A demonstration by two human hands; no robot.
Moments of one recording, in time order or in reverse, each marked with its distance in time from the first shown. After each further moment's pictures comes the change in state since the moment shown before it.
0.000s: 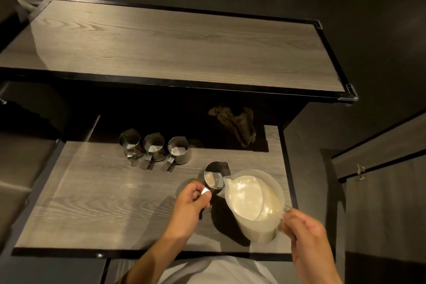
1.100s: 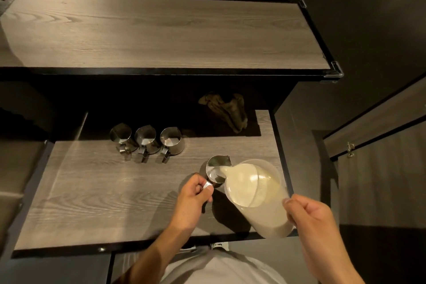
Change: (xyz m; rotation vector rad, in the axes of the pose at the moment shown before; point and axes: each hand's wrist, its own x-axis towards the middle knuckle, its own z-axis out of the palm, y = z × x) left_hand -0.011 -0.007 0.009 0.057 -0.052 -0.004; right_hand -0.045 -0.042 0.008 -0.247 0.109 0.071
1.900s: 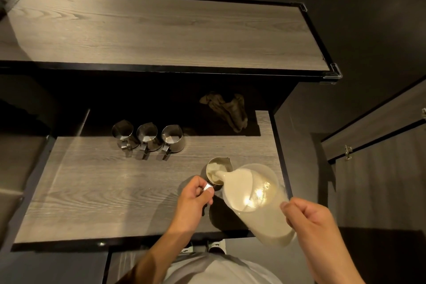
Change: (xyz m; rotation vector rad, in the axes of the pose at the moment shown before) left_hand -0.013 -0.005 0.001 -0.042 0.003 -0.017; right_hand -0.014 0.001 -0.006 -0.091 -0.046 -0.068
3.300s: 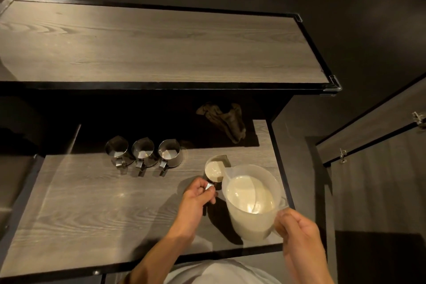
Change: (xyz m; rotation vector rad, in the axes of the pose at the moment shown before) left_hand 0.050 -0.004 -0.004 -0.147 -0.107 -0.003; right_hand 0.035 0.030 0.035 0.383 0.099 0.084
